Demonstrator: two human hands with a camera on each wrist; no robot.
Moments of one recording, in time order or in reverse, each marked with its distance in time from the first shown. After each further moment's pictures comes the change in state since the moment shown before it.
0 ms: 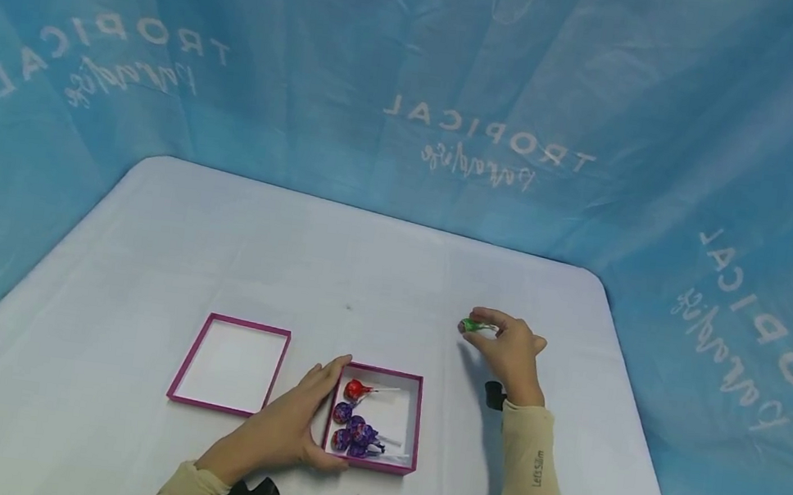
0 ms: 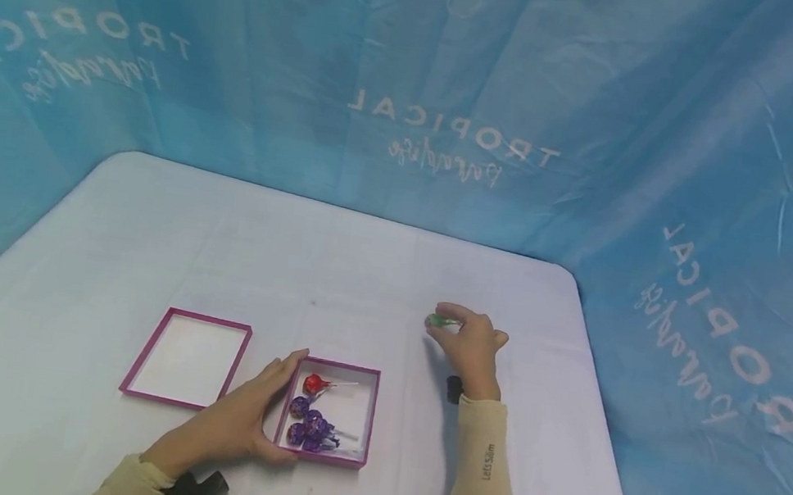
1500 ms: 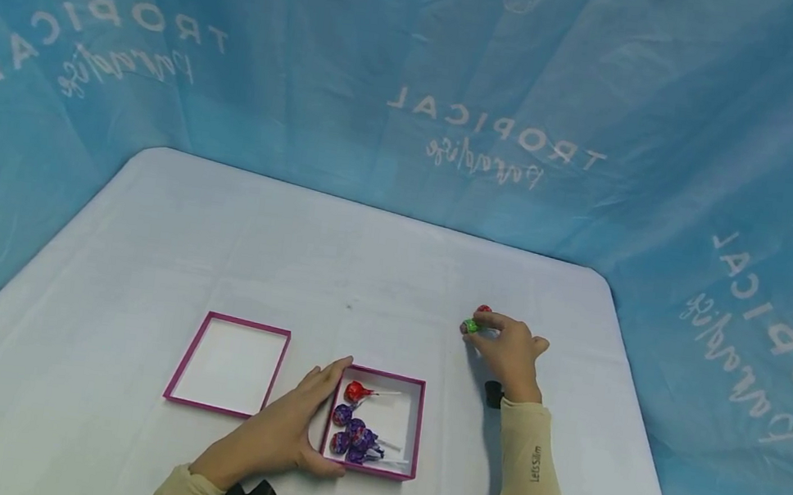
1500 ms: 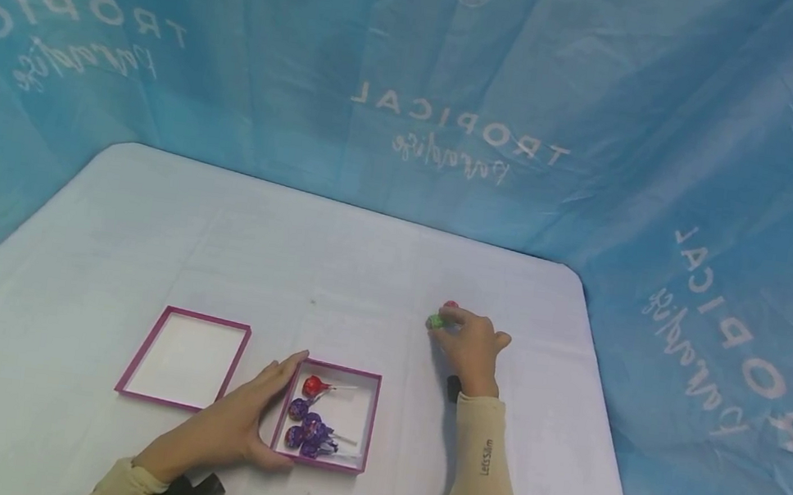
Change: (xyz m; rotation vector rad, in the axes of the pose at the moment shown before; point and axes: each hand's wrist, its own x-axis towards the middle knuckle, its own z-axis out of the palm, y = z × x) left_hand -0.001 0.002 -0.005 -0.046 -0.032 0.001; right_hand 0.010 0.008 0.012 -0.075 -0.053 0.090
